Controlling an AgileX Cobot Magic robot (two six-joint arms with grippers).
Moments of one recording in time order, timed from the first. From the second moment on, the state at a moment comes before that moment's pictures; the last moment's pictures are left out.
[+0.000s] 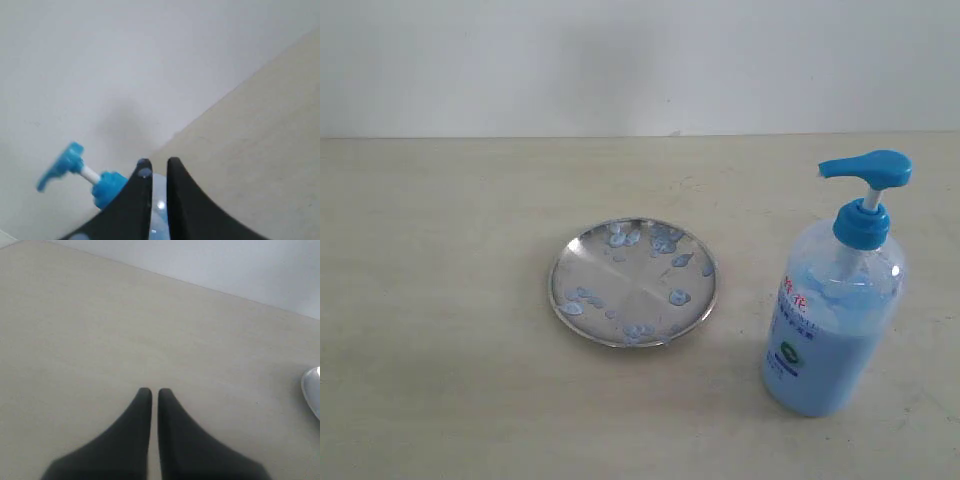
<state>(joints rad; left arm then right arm) 0.15 0.00 0.00 -0.09 0.41 -0.11 -0.05 0.00 0.00 0.57 0.08 0.21</state>
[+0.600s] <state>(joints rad) 0.15 0.00 0.00 -0.09 0.41 -0.11 -0.05 0.75 -0.39 0.27 0.44 -0.28</state>
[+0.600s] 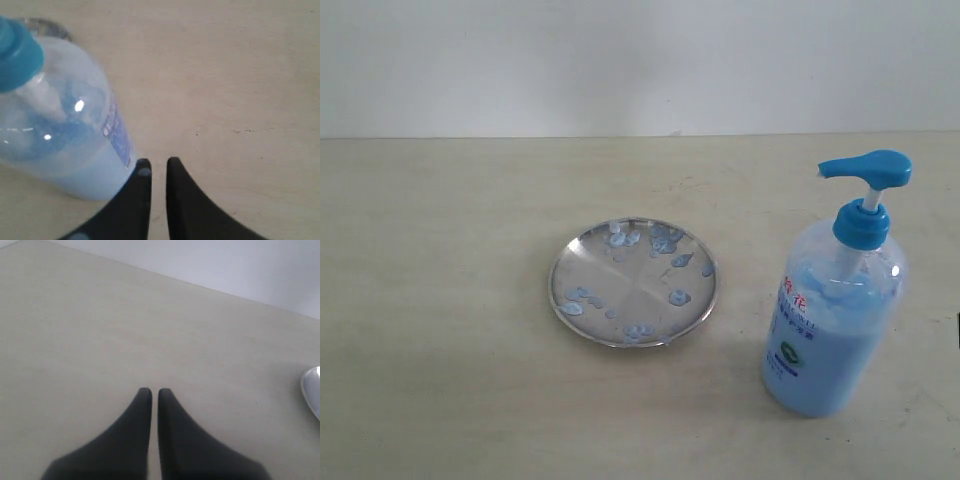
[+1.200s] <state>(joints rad) 0.15 0.00 0.00 -0.09 0.41 -0.11 0.22 0.84 -0.17 0.36 -0.10 -0.49</state>
